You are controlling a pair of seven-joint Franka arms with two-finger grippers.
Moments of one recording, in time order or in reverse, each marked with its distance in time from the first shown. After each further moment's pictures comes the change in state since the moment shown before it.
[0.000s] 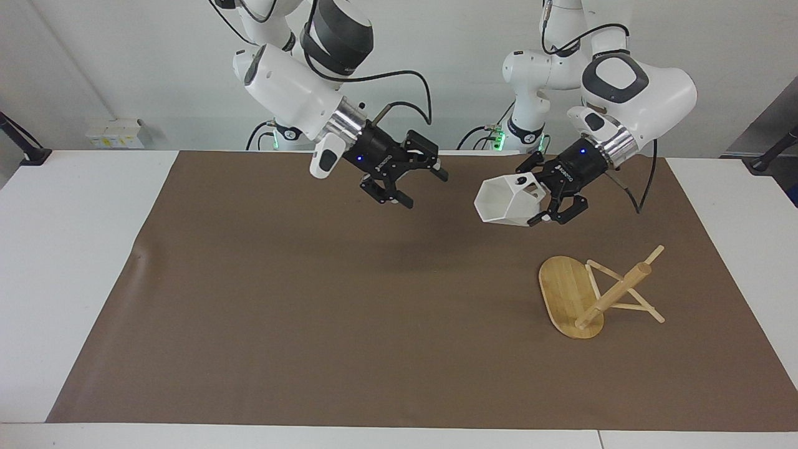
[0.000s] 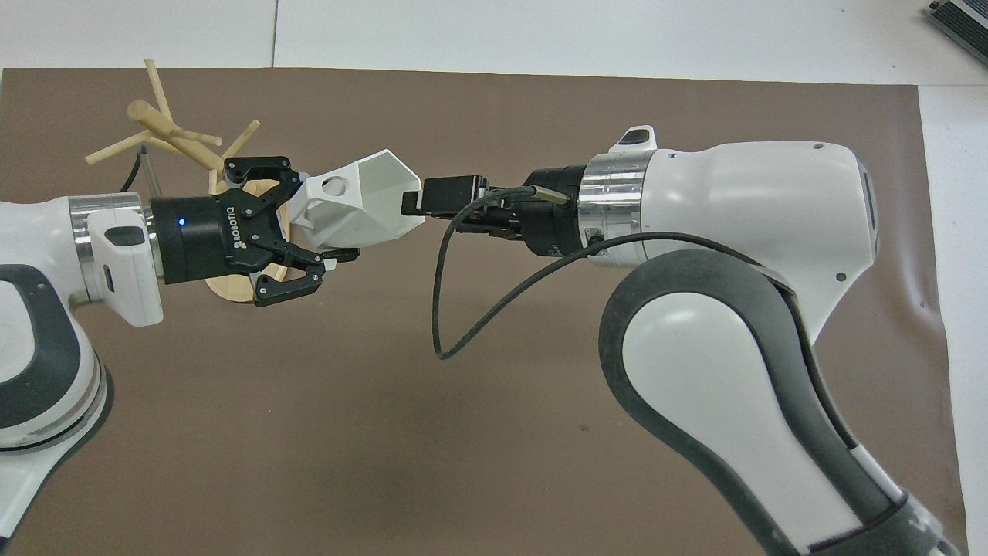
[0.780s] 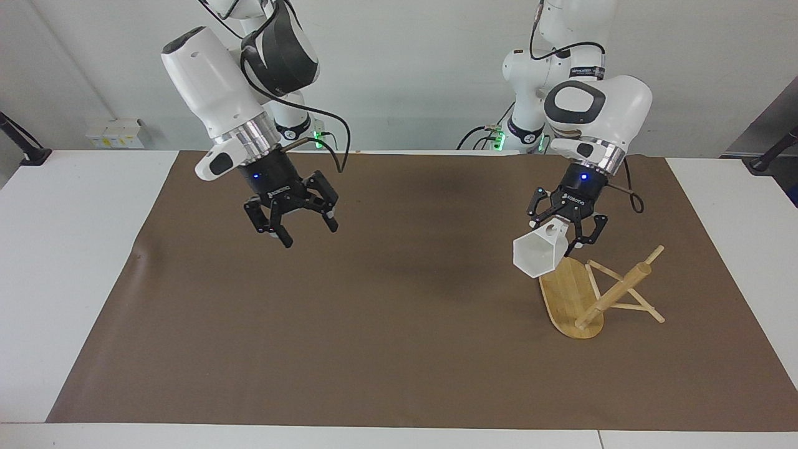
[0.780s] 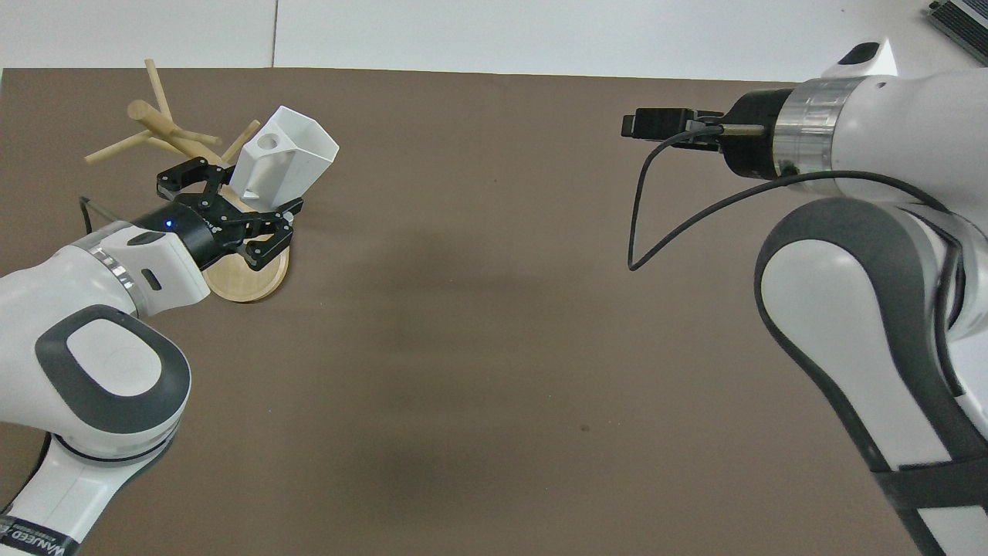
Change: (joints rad) left arm -0.101 0.047 -0.025 -0.123 0.000 0.559 -0.234; right arm -0.205 -0.019 -0.003 0.009 -0.478 -0.047 -0.014
